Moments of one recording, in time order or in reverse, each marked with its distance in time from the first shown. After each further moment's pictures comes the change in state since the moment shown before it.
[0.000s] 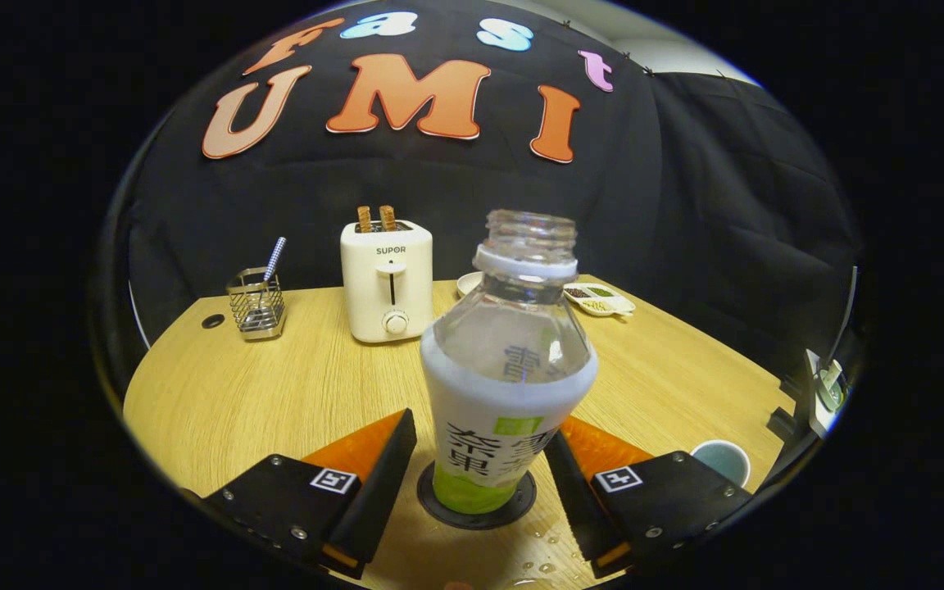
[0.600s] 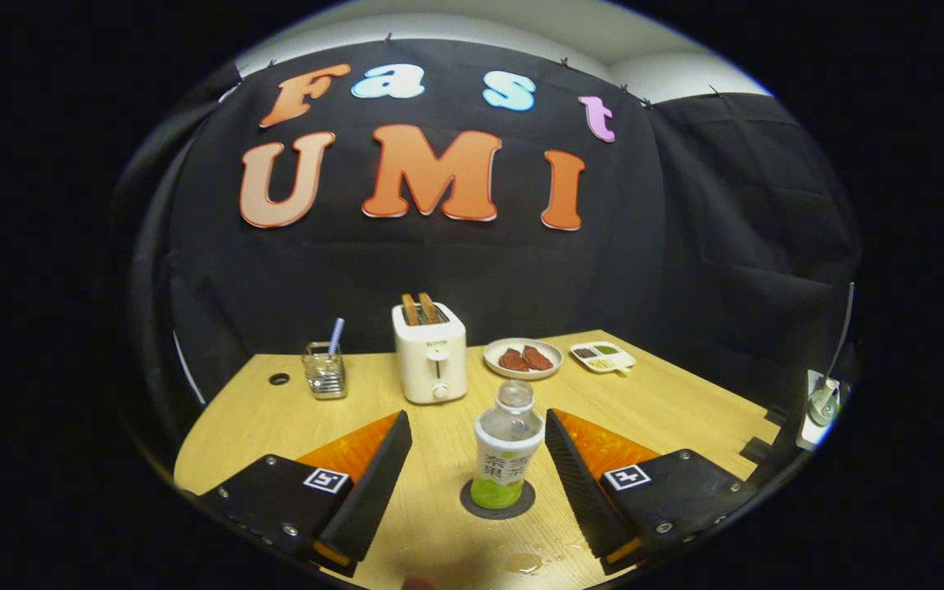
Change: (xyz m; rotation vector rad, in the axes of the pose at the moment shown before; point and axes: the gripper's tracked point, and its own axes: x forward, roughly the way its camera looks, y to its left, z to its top) arm -0.130 0.018 0.105 0.024 -0.203 0.132
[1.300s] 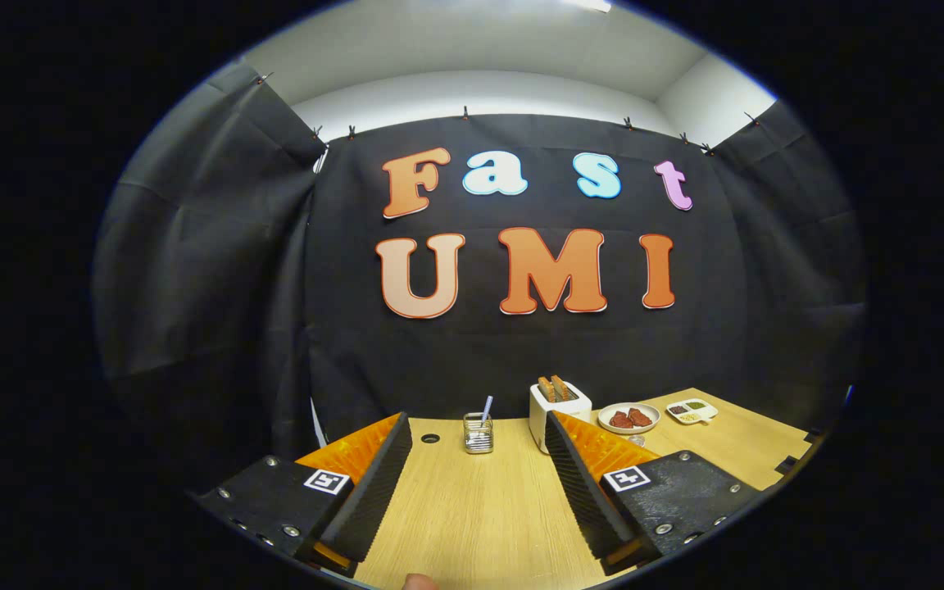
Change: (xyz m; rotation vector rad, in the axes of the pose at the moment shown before) arm -0.168 0.116 0.094 0.062 -0.227 0.345
